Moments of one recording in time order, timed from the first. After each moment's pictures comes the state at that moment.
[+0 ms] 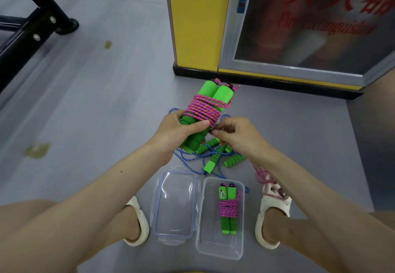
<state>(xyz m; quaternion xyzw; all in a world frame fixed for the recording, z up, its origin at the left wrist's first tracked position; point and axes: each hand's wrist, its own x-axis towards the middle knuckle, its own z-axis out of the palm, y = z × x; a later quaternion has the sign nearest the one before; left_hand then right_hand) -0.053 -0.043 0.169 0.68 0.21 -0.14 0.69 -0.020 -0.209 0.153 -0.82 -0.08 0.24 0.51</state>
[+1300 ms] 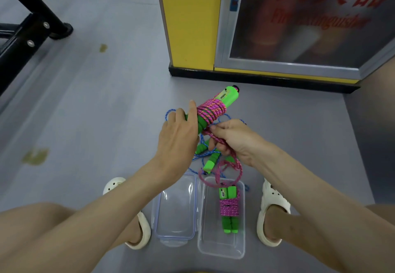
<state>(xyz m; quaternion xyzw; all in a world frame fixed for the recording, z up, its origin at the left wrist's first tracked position) -0.057 -0.063 0.148 1.00 0.02 0.01 0.03 -0.025 -0.199 0.163 -0.68 0.09 0.37 0.62</state>
